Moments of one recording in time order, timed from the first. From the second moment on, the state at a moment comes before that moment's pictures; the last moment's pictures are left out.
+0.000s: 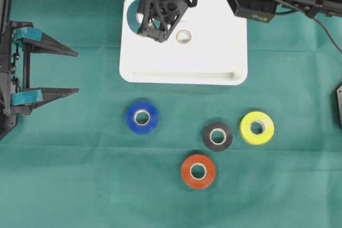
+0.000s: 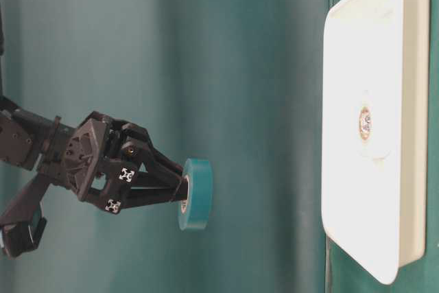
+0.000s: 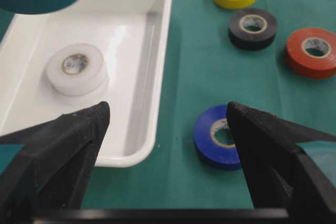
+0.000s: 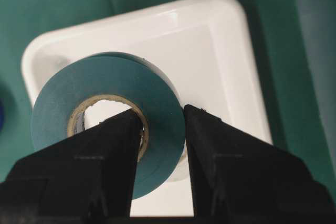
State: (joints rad) left arm 0.09 -0.93 1.12 0.00 0.14 0.10; right arm -0.24 0.31 -0.37 -0.17 1.12 0.23
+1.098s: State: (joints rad) left arm 0.10 -0.93 1.12 0.00 0.15 0.10; right arm -0.36 -0.19 0.35 -0.17 0.88 0.25
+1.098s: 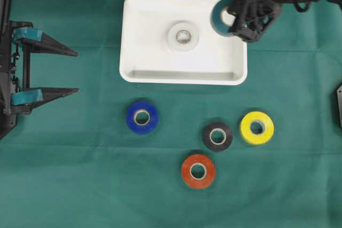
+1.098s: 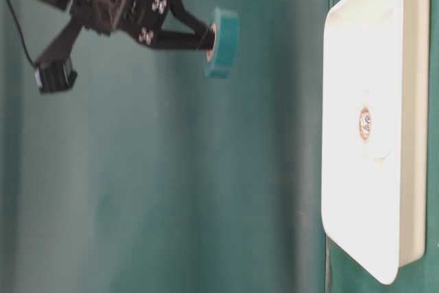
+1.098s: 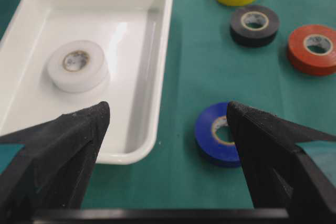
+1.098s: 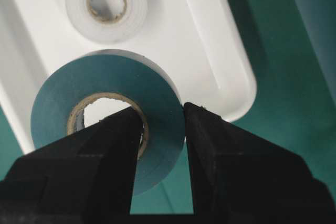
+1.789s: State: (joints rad) left arm 0.11 -0.93 1.12 0.00 0.15 0.10; right arm -0.36 -0.17 0.37 -0.19 0.83 0.25
